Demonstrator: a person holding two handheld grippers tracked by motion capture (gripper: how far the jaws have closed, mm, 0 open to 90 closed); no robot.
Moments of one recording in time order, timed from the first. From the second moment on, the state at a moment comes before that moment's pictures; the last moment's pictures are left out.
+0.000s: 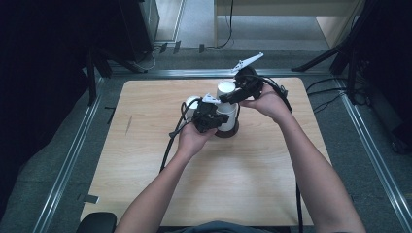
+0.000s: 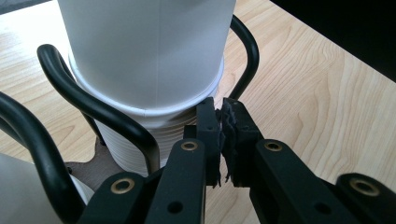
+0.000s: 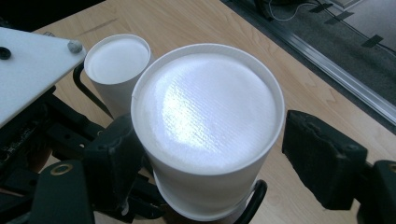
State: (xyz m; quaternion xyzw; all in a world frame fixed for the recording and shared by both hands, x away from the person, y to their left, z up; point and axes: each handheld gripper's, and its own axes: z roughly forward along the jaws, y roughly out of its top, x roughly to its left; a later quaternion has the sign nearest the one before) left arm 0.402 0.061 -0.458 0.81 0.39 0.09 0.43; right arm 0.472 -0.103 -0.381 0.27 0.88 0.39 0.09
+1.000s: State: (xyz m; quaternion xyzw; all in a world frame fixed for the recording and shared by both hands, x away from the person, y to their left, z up) left arm 0.401 0.062 -0.460 0.81 0.39 0.09 0.44; right arm 0.472 -0.092 -0.361 0.27 0.89 0.37 0.09
